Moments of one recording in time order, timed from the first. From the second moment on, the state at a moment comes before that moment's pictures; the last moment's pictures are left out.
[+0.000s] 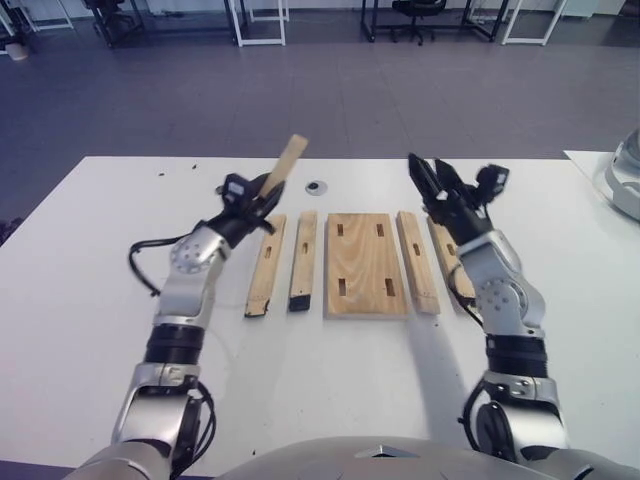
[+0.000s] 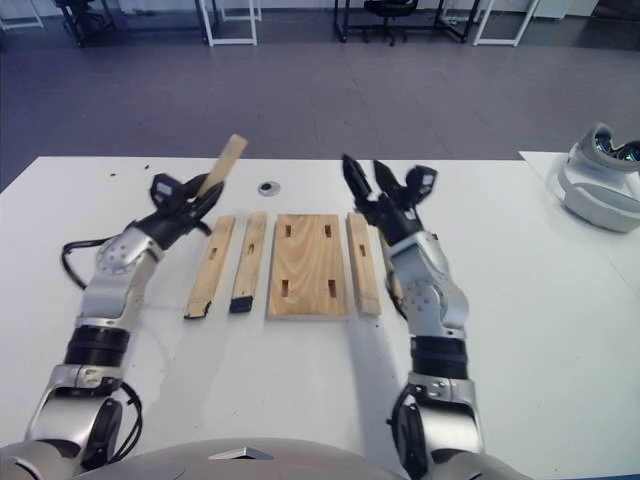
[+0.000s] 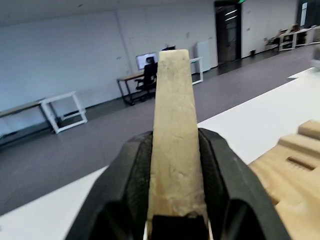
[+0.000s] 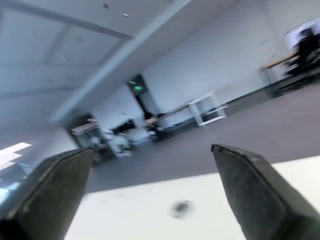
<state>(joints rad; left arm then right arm) -0.43 0.29 -0.02 0.15 -0.19 -0.02 -0.53 -0.40 -0.10 -0.17 -0.05 0.80 0.36 0.35</state>
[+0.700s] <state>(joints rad) -0.49 0.19 -0.18 0.08 -0.19 -0.08 -0.69 -0.43 -0.02 -0.21 -0.14 1.02 0.57 0.28</state>
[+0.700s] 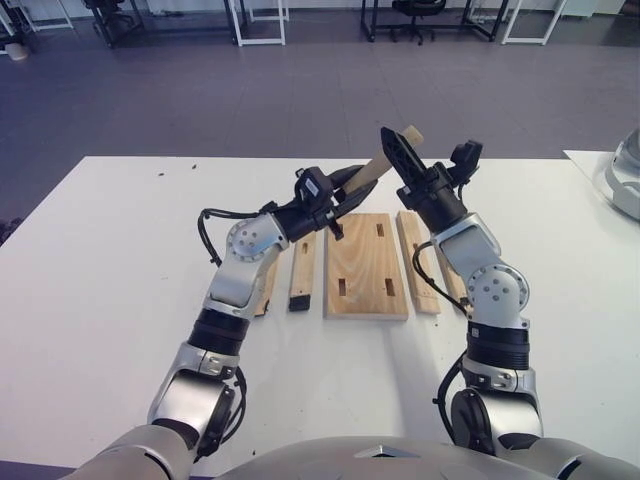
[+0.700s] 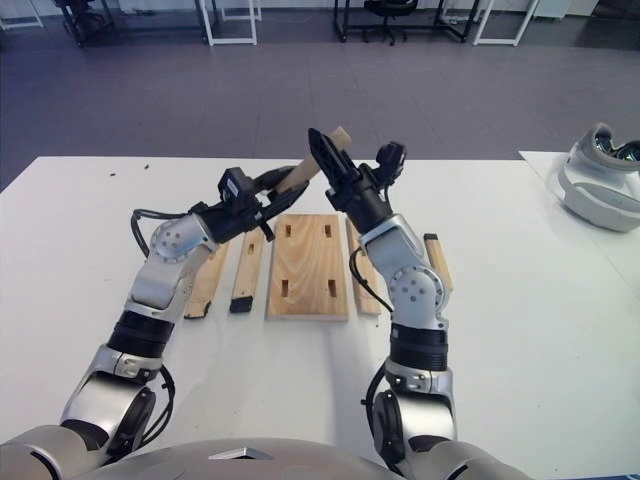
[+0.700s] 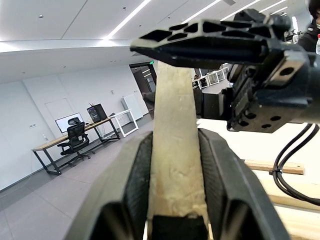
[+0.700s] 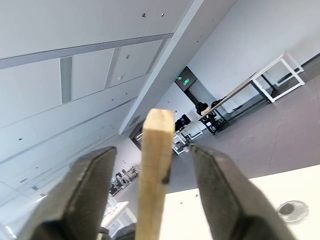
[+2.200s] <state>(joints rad) -0.39 0.24 -0.09 0.13 -0.14 -0.03 -0.54 -0.18 -0.17 -0.11 0.11 0.29 0.09 0.23</state>
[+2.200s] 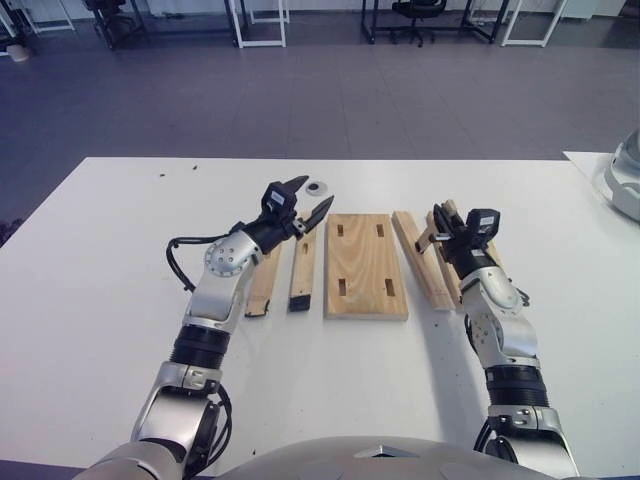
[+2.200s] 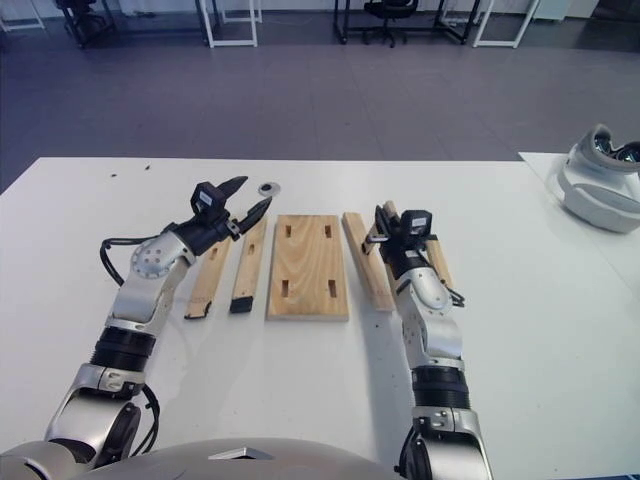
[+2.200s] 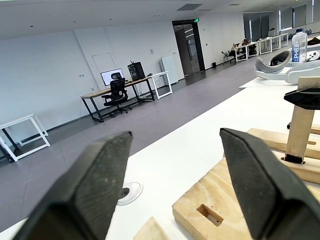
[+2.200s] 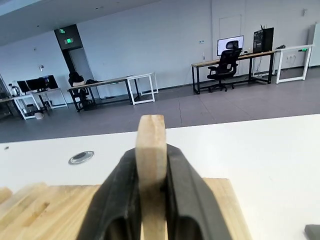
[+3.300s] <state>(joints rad) -0.36 0.24 -0.08 0.13 -0.11 -0.03 -0.52 -0.15 -0.31 0.01 -0.06 0.18 0.69 0.27</state>
